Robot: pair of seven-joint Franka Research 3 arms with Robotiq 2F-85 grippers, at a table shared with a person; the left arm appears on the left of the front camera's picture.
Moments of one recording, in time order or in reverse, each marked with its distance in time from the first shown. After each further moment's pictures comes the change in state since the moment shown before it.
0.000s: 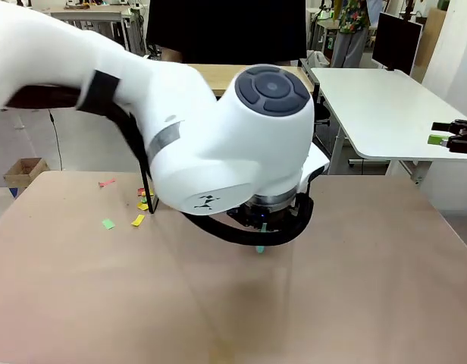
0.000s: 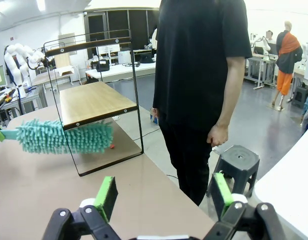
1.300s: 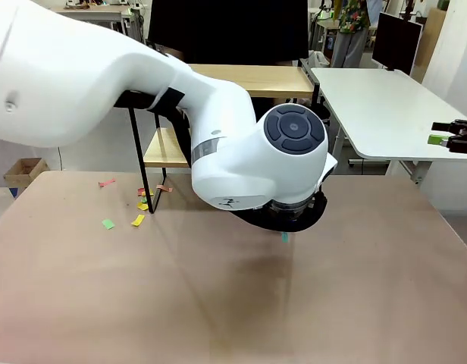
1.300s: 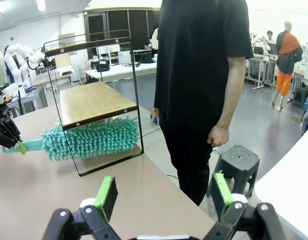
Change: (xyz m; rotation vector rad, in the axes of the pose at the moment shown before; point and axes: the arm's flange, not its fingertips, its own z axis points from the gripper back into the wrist) left arm 0.037 -0.025 -0.070 -0.023 -0.099 0.160; right arm 0.000 0.000 0.000 0.000 0.000 0.000
